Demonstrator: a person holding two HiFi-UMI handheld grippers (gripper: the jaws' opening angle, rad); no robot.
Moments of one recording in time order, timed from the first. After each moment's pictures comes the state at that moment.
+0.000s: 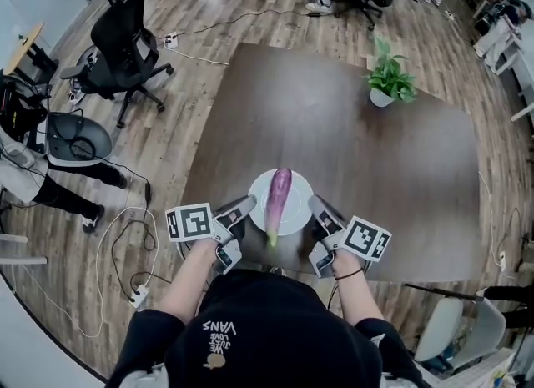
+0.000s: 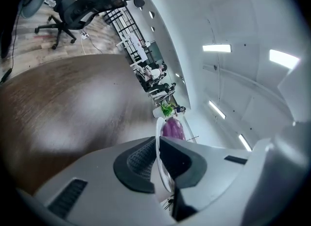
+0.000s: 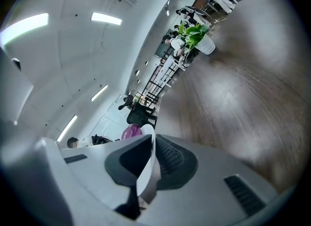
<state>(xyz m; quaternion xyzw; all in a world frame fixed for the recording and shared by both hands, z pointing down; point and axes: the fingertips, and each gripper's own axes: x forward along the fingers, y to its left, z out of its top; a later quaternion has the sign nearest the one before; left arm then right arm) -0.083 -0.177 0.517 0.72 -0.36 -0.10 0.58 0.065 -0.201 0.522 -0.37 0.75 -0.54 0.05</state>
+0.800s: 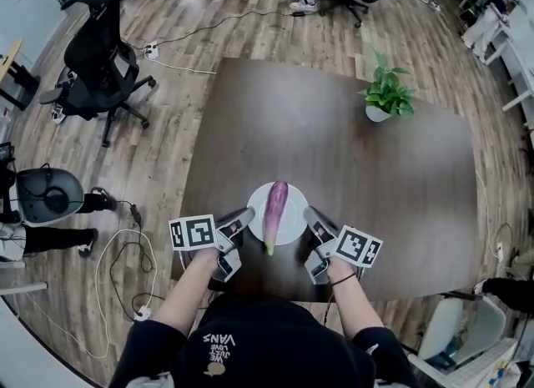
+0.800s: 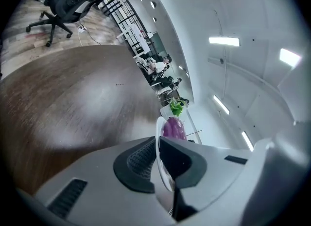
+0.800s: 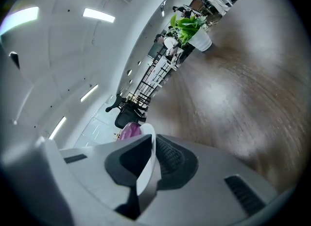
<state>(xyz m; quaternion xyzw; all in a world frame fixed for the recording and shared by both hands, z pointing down) -0.089 -0.262 0.565 0.72 -0.34 -0.05 0.60 0.055 -0.277 0.566 -0.40 0.74 -0.54 0.04</state>
